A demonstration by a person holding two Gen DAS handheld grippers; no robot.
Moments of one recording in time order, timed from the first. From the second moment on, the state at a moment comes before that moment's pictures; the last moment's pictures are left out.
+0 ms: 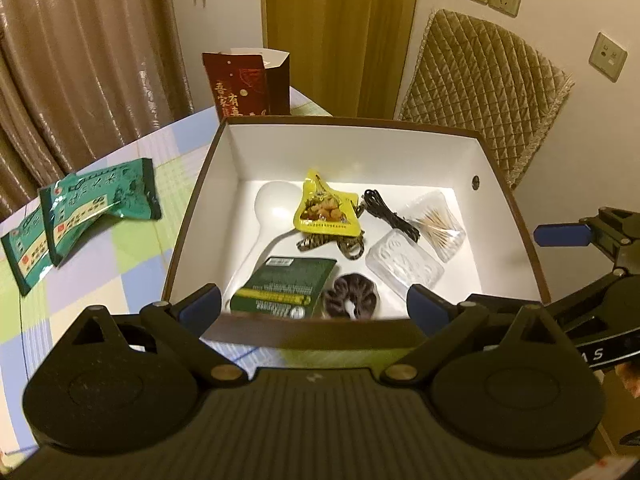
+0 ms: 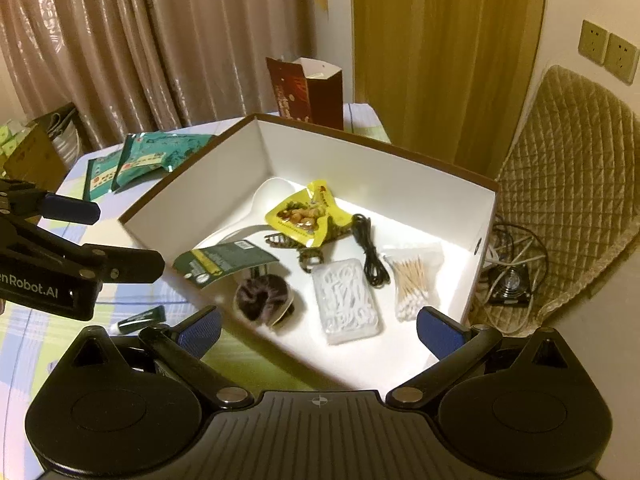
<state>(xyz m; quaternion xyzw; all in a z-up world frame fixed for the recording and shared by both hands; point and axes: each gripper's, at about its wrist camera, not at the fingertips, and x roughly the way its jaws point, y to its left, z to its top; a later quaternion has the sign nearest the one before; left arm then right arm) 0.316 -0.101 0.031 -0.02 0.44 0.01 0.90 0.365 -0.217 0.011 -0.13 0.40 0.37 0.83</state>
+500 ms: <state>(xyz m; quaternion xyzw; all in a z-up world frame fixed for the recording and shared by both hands) 0.239 -0.085 0.033 -0.05 0.44 0.05 0.89 0.311 -0.217 0.006 -0.12 0.41 0.39 0.81</state>
